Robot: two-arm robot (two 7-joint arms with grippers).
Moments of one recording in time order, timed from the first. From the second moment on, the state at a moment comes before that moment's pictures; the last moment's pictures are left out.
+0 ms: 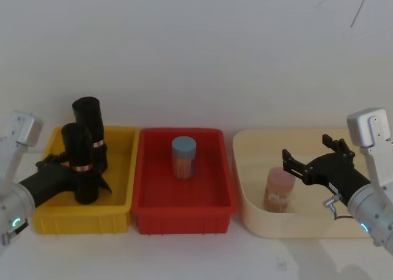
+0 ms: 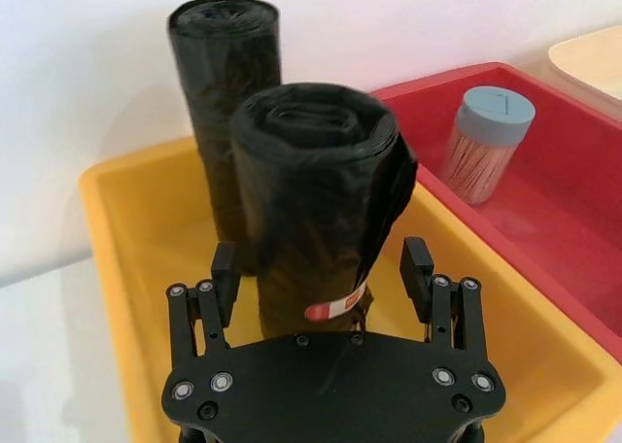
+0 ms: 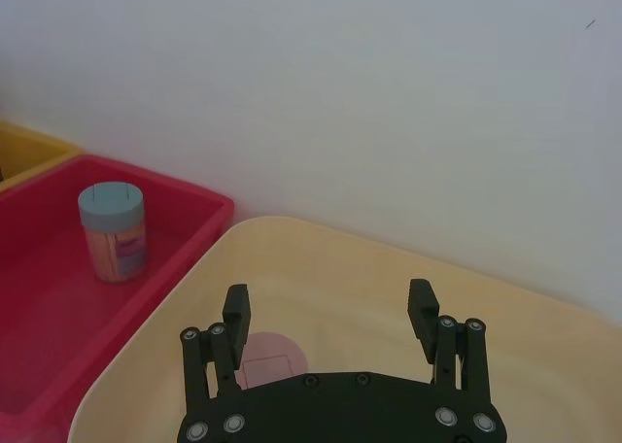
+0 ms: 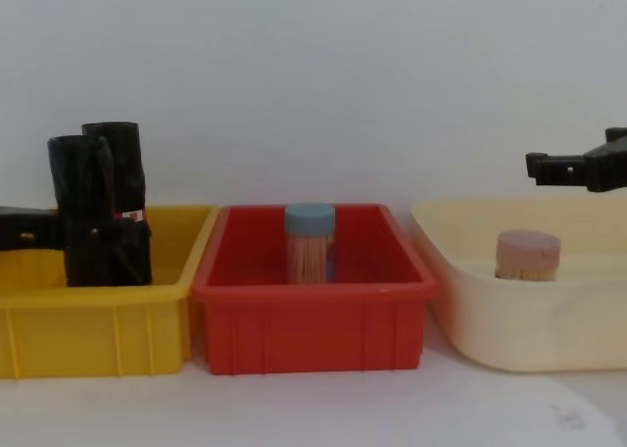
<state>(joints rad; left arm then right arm) -0.35 0.45 0.23 -1.44 -0.45 0.27 -0.33 0.26 0.32 -0.21 -1.65 0.13 0.29 0.21</state>
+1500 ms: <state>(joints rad) -0.44 0.44 0.30 -1.39 -0.40 0.22 -0.36 0.26 0.32 -0.21 -1.65 0.13 0.29 0.21</state>
